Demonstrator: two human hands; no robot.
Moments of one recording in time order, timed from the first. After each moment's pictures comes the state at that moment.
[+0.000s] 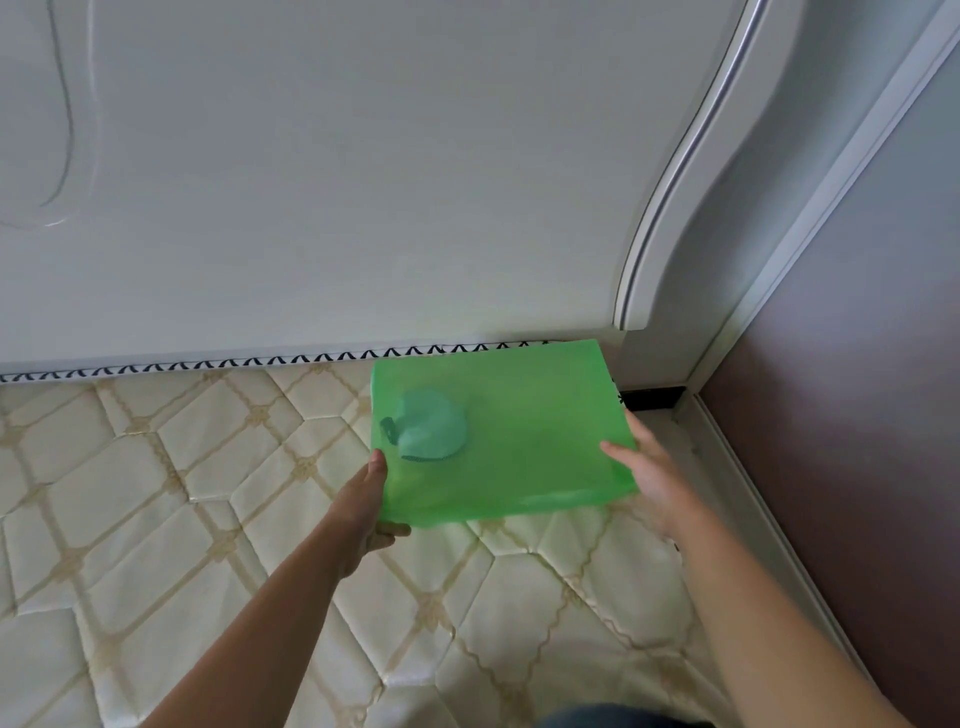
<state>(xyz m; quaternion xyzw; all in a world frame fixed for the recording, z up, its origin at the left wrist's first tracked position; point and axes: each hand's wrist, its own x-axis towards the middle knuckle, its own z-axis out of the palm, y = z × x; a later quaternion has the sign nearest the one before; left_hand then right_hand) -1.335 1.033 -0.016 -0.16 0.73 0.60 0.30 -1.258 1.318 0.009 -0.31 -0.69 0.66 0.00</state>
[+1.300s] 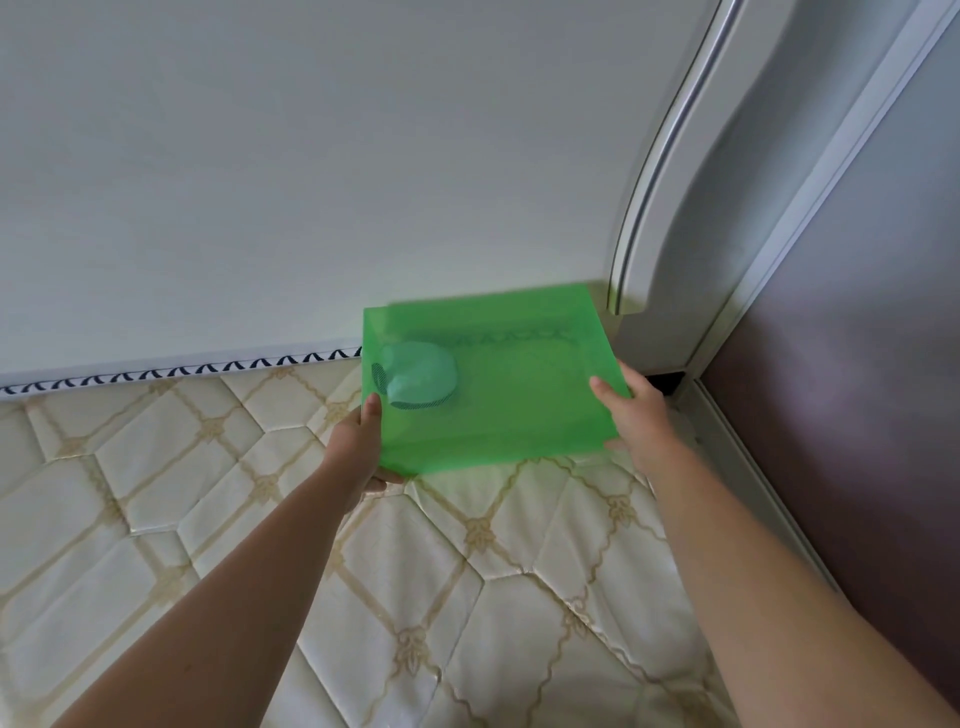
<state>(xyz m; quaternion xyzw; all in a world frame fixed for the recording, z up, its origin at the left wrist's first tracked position) -1.408 1.077 -0.024 -0.13 0.80 0.54 0.21 -1.326 1.342 -0.010 -0.35 -0.70 0.61 0.09</state>
